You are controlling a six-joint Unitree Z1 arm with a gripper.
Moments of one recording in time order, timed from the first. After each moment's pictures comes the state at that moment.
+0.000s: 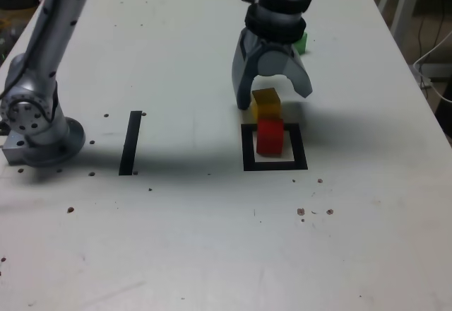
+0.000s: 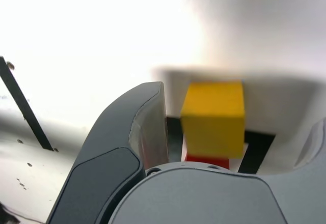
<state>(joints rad) 0.21 2.18 -1.66 1.32 -0.01 0.12</state>
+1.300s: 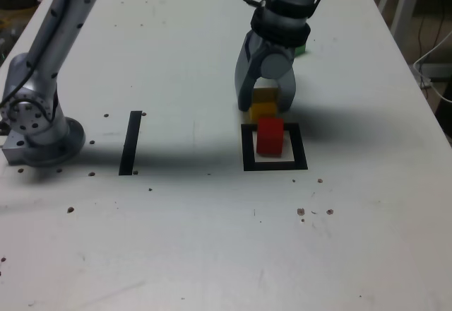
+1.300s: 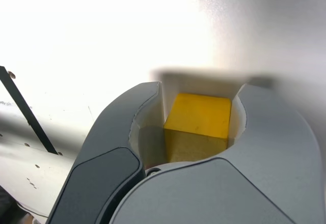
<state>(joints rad) 0.22 2.21 -1.70 1.36 -0.01 0.16</state>
